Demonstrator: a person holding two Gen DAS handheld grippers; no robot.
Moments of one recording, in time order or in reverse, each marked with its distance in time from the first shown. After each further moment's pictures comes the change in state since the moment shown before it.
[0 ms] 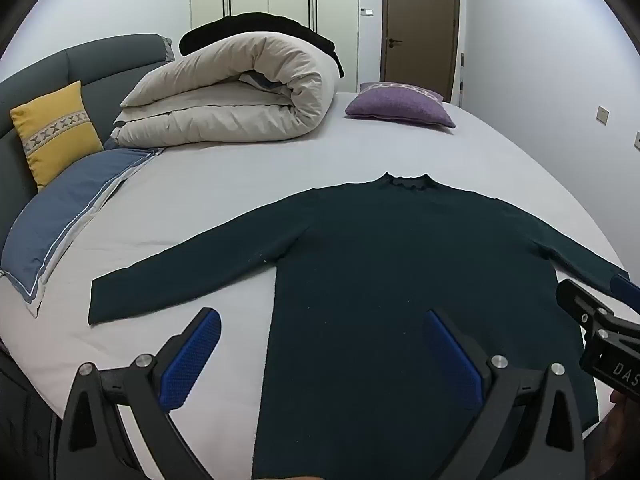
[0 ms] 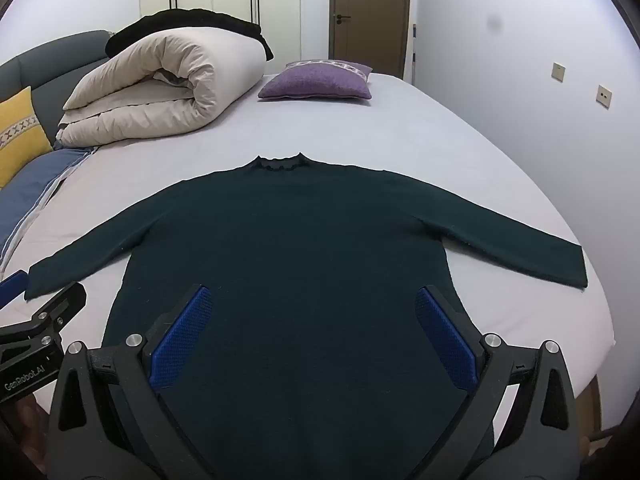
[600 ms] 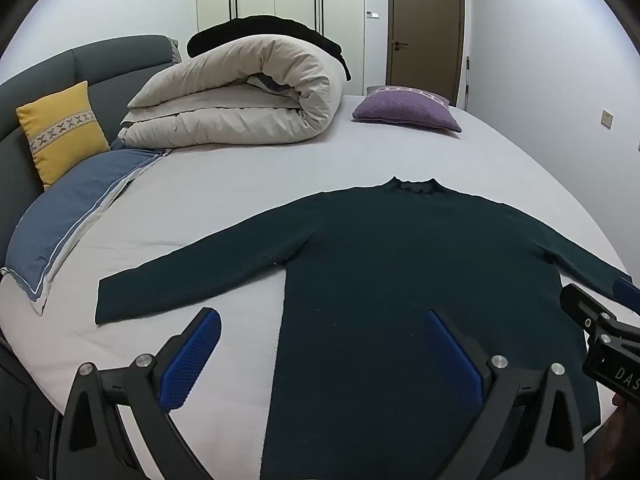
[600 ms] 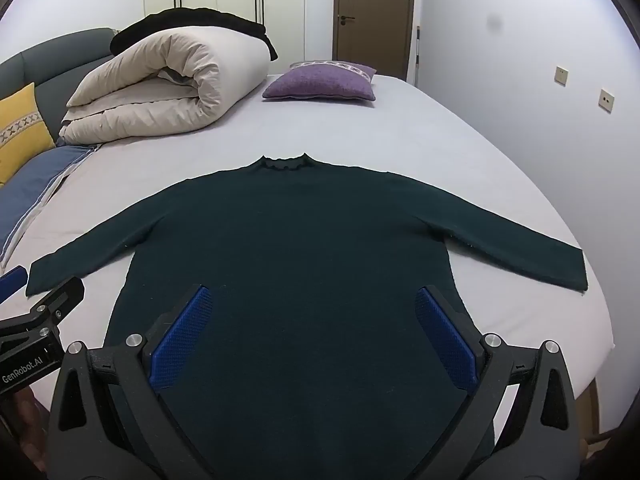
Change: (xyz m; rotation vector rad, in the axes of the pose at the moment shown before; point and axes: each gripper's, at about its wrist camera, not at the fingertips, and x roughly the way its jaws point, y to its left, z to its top) left arm -0.008 0.013 0.001 -0.006 -0.014 0.013; right arm -0.002 0.006 -0.002 -0.007 -0.002 0.011
